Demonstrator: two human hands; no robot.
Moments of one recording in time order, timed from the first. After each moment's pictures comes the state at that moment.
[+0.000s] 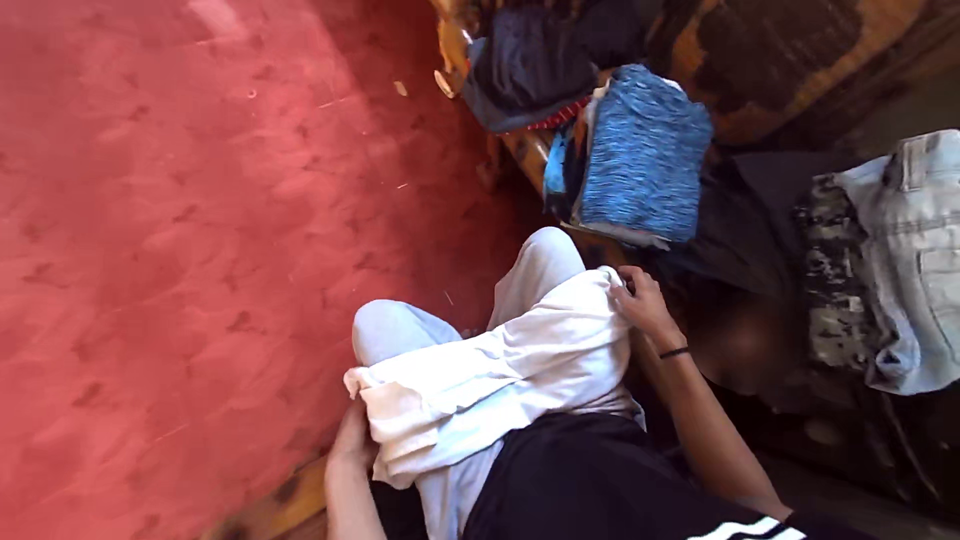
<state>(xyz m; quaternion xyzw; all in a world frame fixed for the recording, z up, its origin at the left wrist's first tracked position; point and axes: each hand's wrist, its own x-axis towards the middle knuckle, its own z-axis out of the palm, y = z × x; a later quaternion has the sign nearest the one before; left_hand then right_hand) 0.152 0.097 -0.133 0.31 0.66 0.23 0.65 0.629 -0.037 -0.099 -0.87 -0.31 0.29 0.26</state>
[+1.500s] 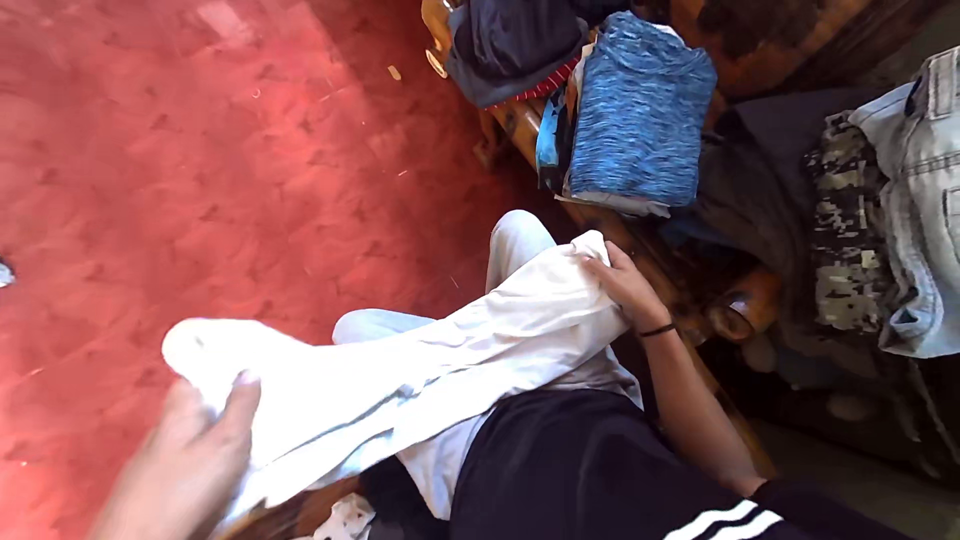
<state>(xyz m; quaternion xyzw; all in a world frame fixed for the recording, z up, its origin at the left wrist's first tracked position) 0.170 0.104 0.104 0.68 0.68 0.01 0.29 0.585 -0.036 -0.063 -0.75 -0.25 0.43 0.44</state>
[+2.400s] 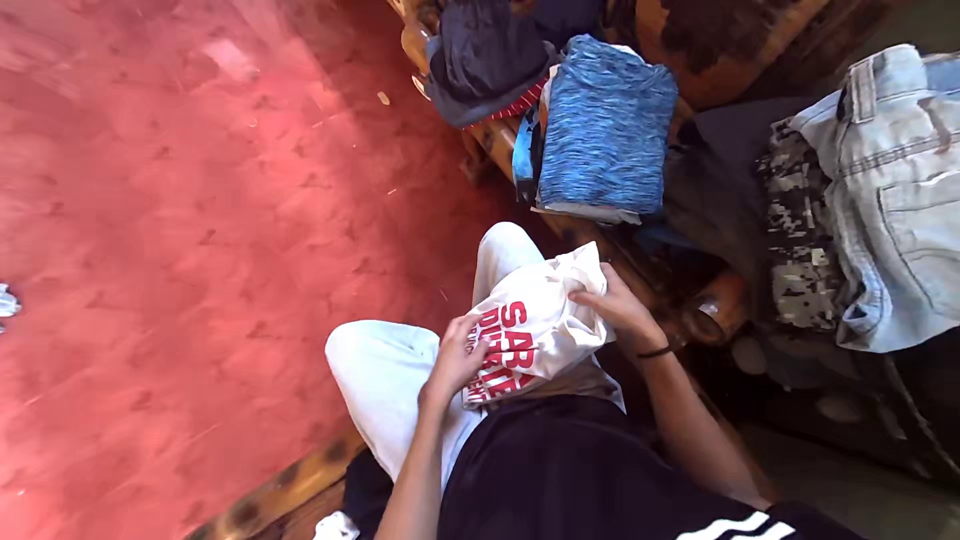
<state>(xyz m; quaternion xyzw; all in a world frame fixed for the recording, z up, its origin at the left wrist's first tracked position) 0.336 0.071 -0.095 0.77 0.42 0.00 0.47 0.606 -0.077 -0.080 -0.75 -0.24 0.45 0.42</state>
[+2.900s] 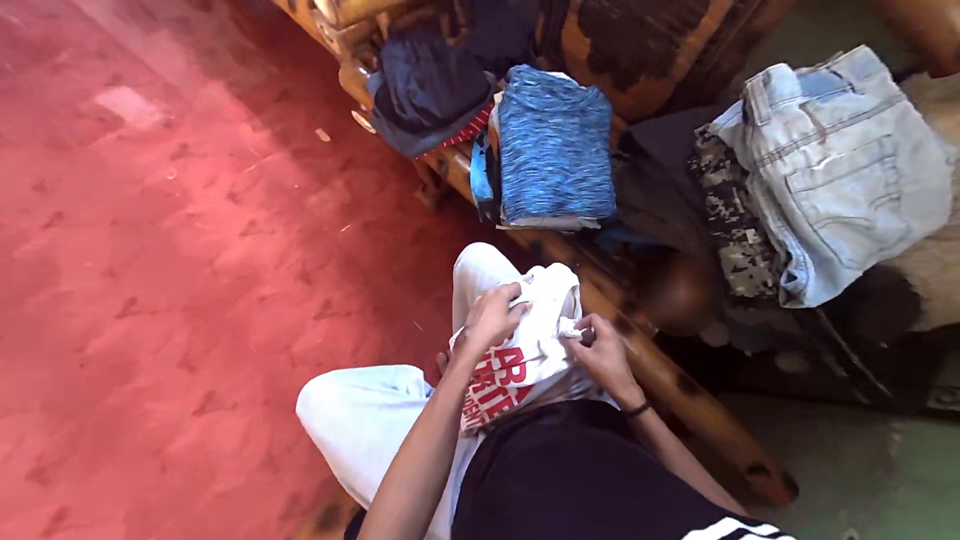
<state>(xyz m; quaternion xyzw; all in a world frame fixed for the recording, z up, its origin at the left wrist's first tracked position) 0.448 0.099 -0.075 0.89 0.19 -0.02 0.42 0.532 -0.115 -0.067 -0.87 -0.20 0.24 0.37</state>
